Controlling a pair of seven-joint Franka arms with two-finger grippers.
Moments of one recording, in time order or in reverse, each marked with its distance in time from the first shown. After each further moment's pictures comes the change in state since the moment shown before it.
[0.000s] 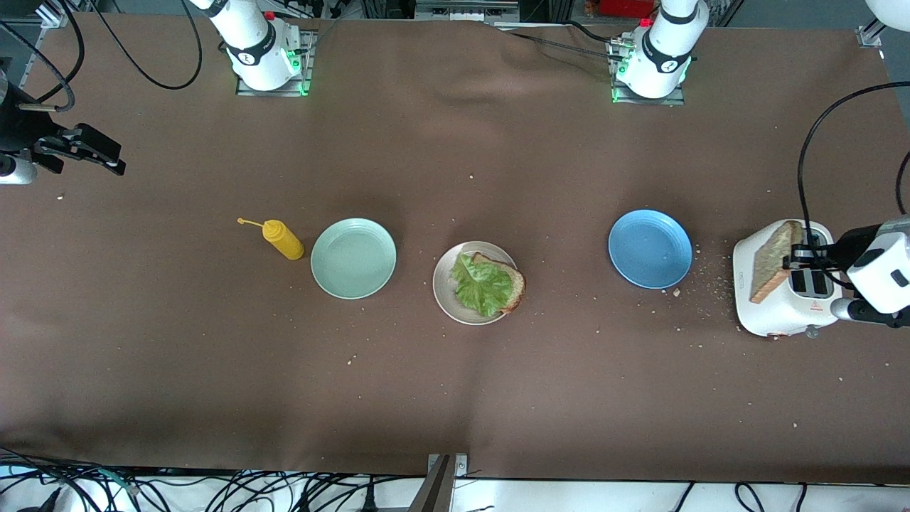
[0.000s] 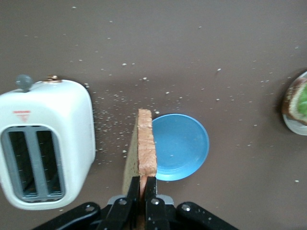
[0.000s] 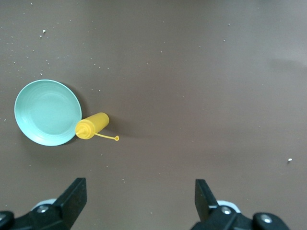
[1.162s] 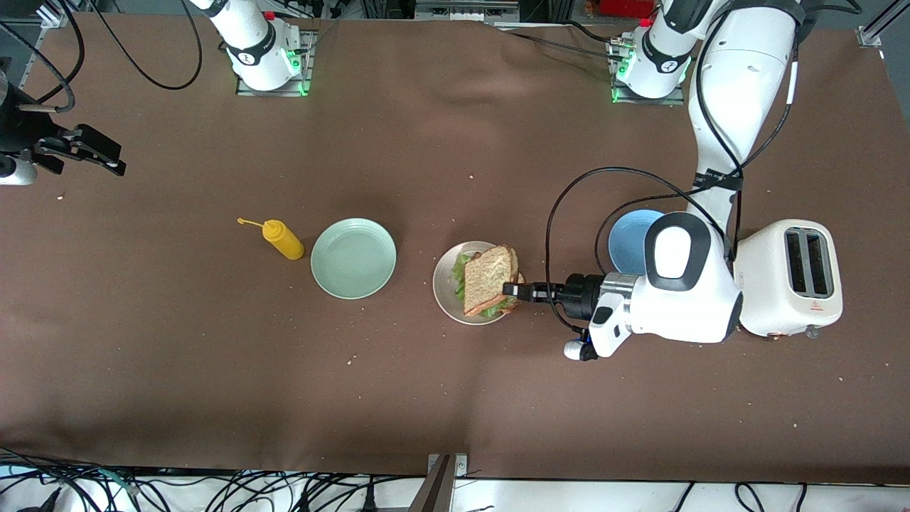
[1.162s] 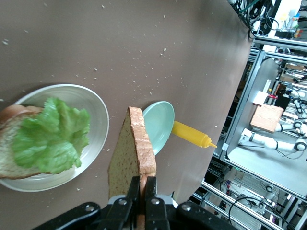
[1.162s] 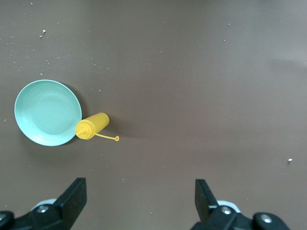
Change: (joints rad) left arm -0.352 0.320 -0.003 -0.010 -0.925 0.359 -0.151; right arm 0.000 0.003 0.000 0.003 0.000 -0.001 0.000
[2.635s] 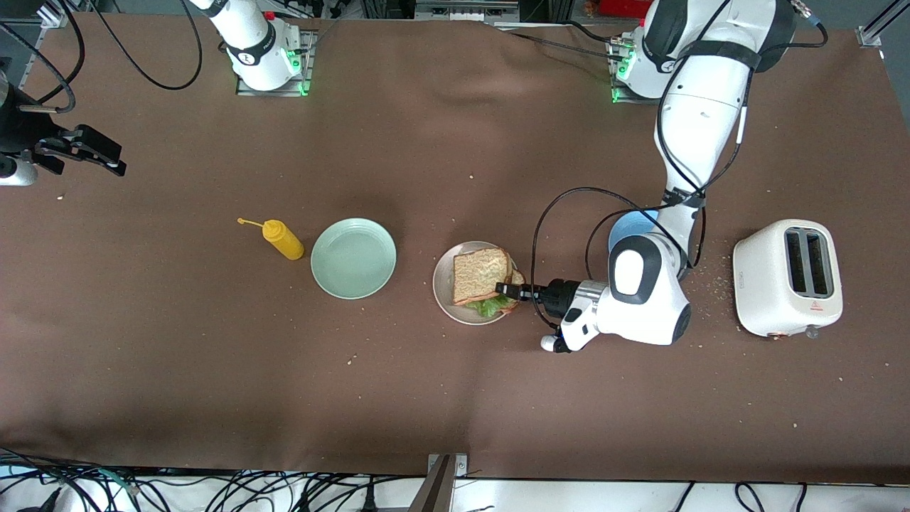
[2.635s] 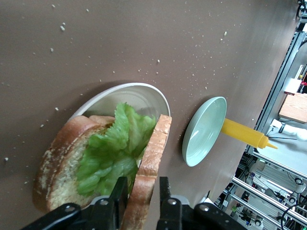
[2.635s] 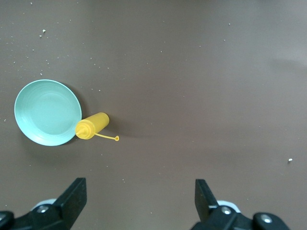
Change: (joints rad) left arm -0.056 0.106 0.073 -0.078 -0.005 0.041 0.159; right arm 0.000 0.001 0.000 0.000 0.000 0.000 0.000
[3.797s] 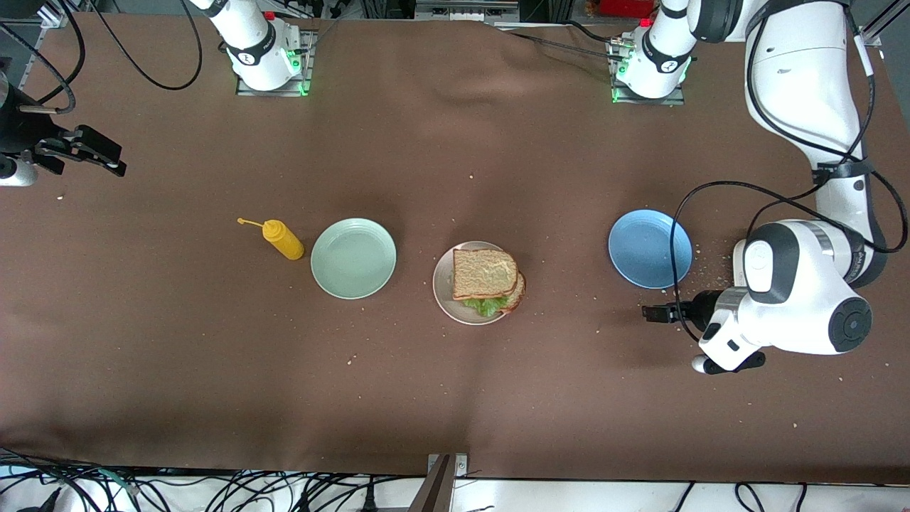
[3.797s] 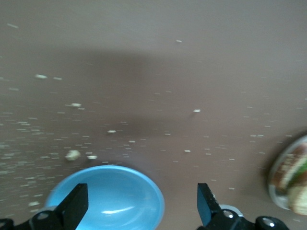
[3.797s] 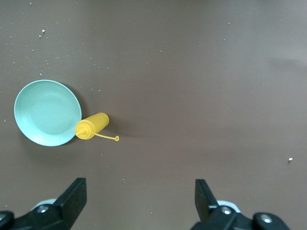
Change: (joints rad) left arm 0.101 -0.180 0.210 0.035 0.720 -0.151 -0.186; right arm 0.000 0.001 0.000 0.000 0.000 0.000 0.004
